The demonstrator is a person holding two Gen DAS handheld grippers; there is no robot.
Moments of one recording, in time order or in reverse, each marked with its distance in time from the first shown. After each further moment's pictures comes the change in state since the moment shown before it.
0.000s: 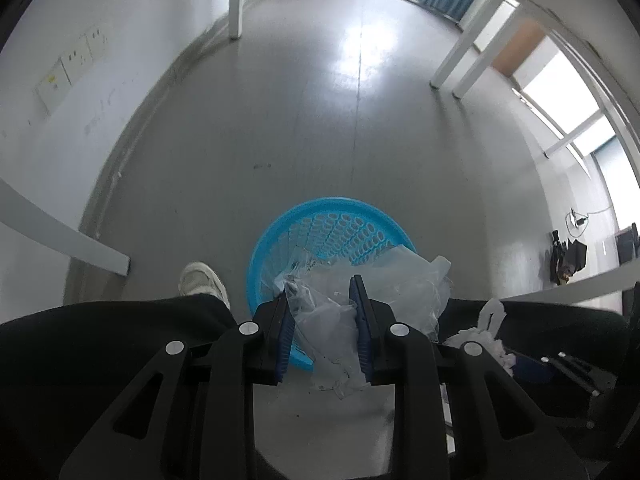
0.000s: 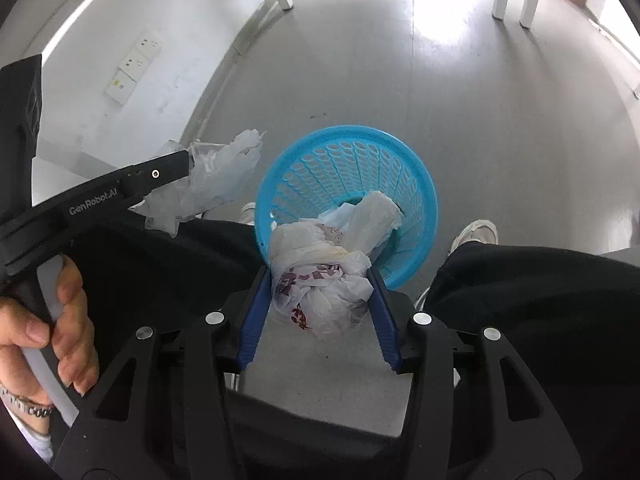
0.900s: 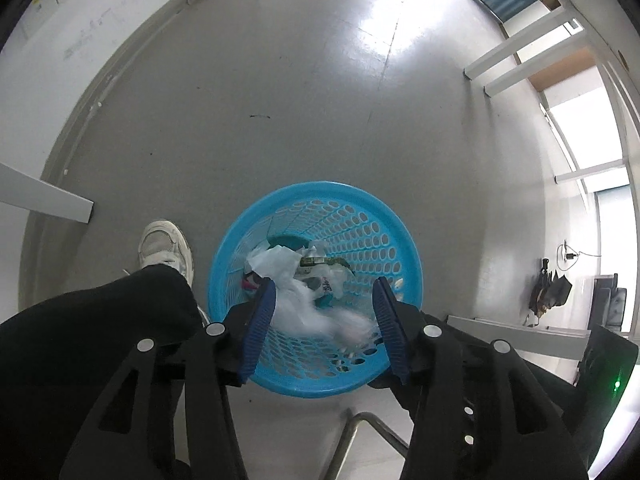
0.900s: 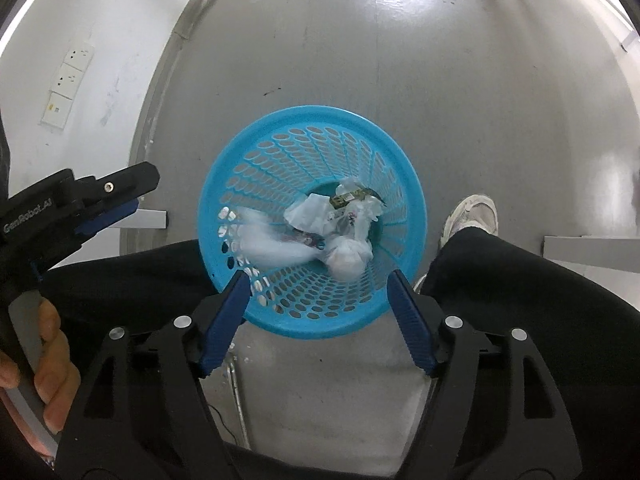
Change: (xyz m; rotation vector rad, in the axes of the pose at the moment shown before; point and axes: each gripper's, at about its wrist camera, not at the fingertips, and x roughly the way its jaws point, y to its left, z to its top) left arm 0.080 0.019 0.034 -0.192 0.160 -0.061; right arm 0.082 -0.035 0.049 0.143 0.132 -0.054
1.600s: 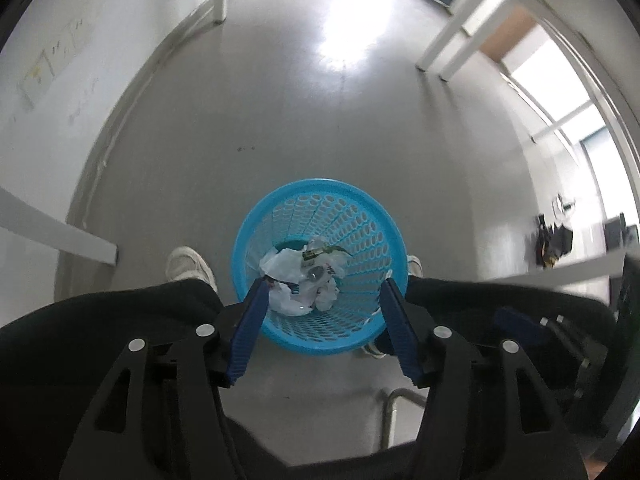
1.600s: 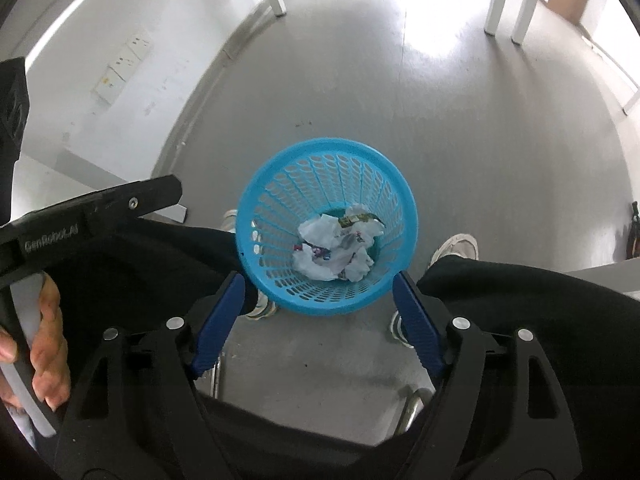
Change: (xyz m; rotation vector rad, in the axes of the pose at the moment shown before) left arm -0.088 -0.019 -0.062 0.248 -0.109 0.021; right arm -0.090 0.027 -0.057 -0.176 -0.184 -0.005
